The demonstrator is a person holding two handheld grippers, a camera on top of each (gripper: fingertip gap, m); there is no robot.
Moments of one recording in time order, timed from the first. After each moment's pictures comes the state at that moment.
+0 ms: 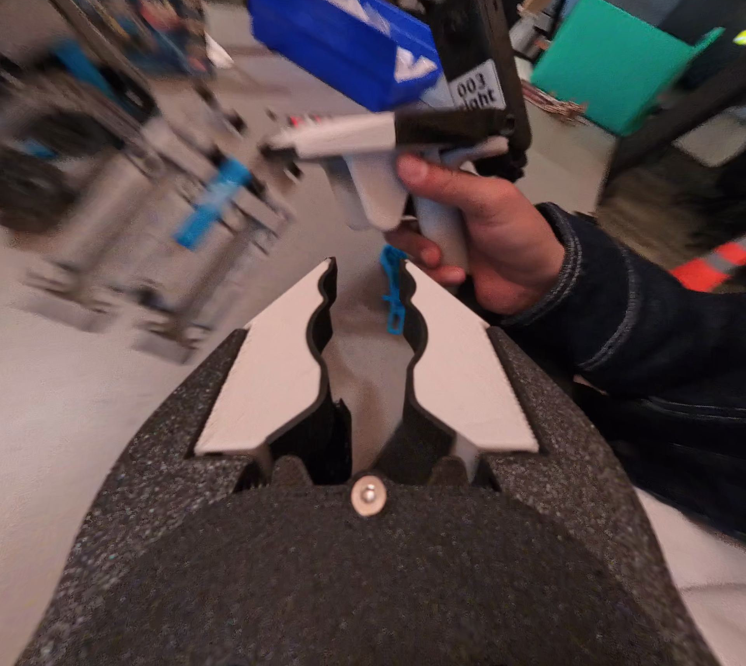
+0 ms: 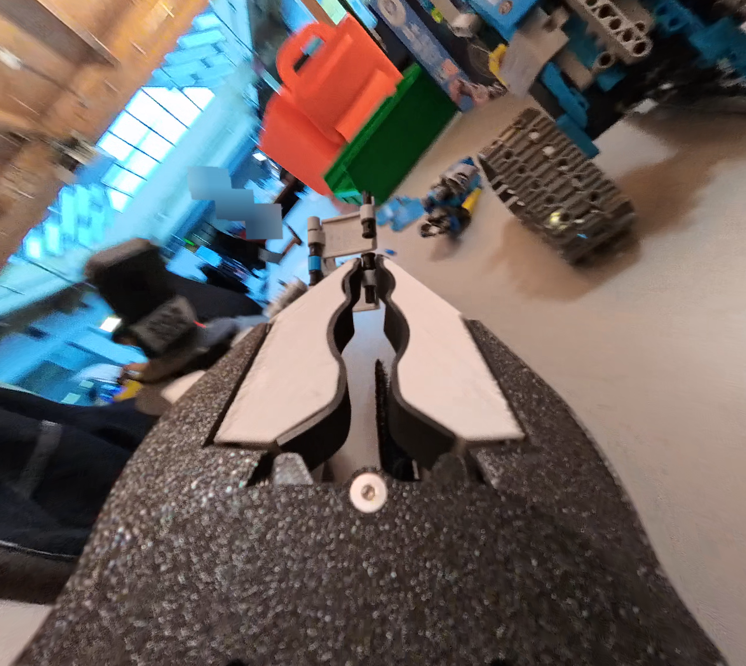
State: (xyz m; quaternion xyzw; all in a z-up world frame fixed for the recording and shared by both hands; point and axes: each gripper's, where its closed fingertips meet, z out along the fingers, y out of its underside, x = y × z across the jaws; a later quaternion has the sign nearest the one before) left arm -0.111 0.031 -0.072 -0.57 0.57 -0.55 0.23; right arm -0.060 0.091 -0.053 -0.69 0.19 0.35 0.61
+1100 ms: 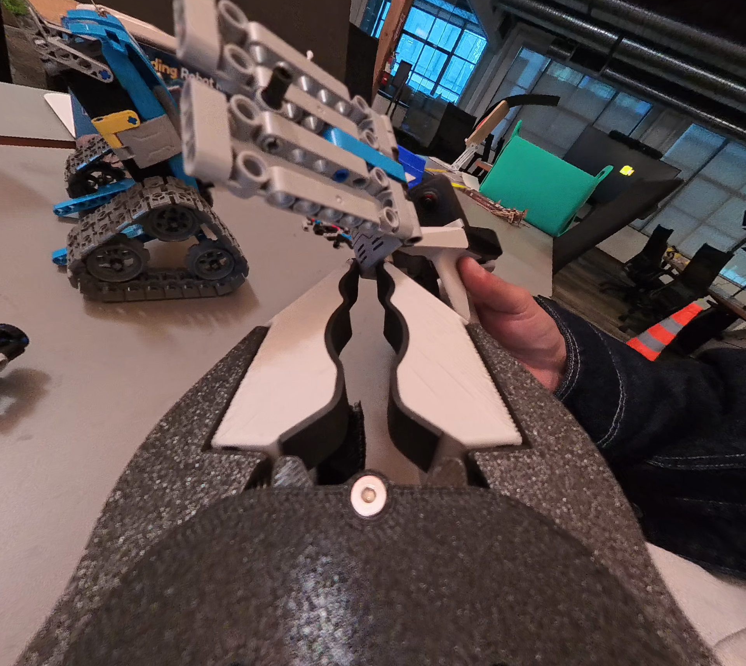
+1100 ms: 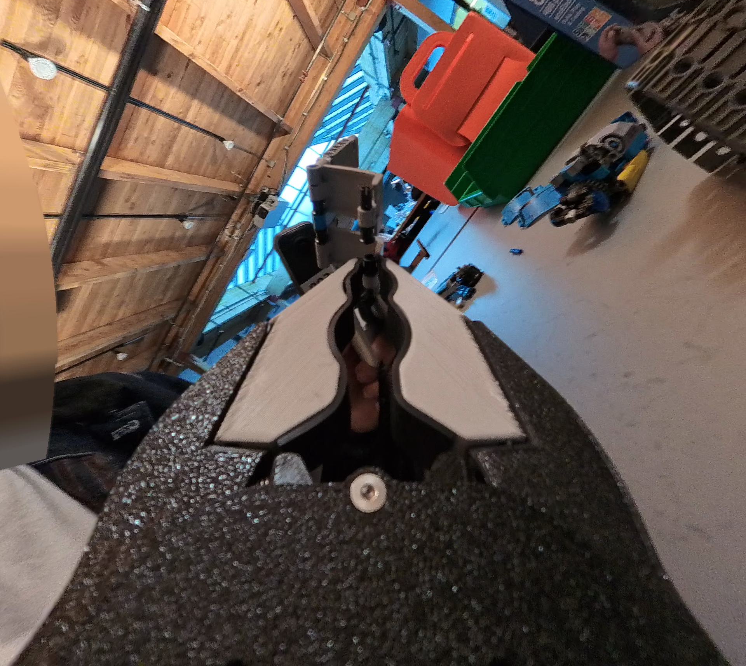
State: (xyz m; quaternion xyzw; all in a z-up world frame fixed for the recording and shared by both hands) left arm -0.103 0.093 -0.036 -0.52 0.49 -0.65 0.26; right arm -0.100 0.096 -0.031 -0.58 0.18 0.52 0.60
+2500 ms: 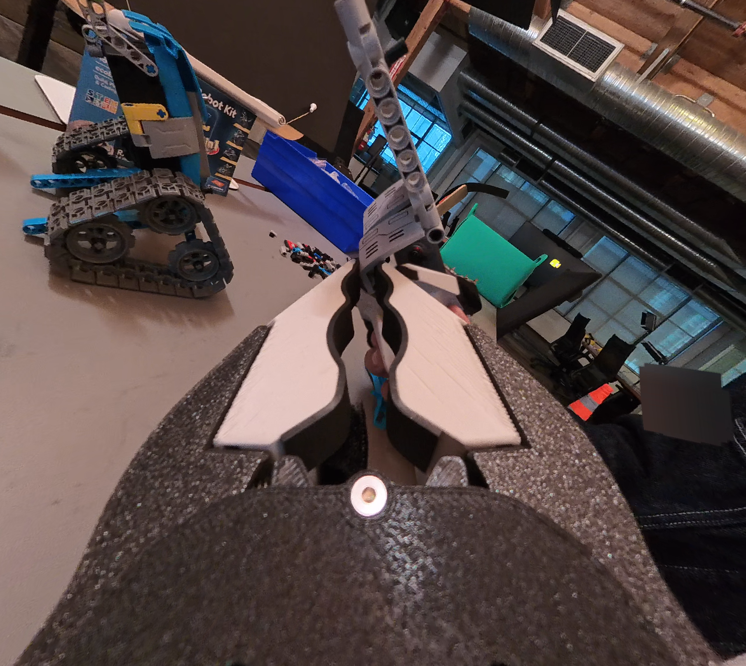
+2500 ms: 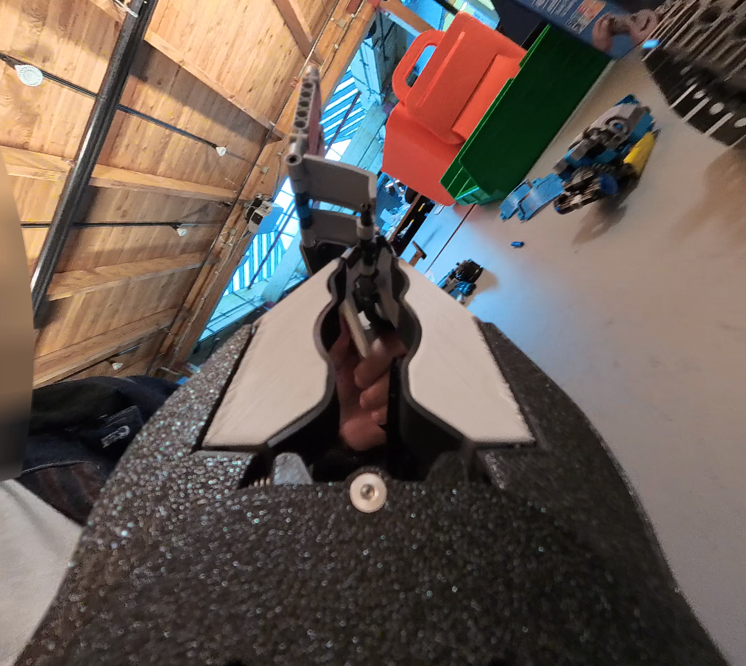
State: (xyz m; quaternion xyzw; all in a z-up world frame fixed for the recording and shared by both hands) left arm -0.111 0.108 -0.028 -0.53 0.38 -0.72 0.23; right arm -0.114 0.102 -0.036 -0.58 0.19 0.52 0.60
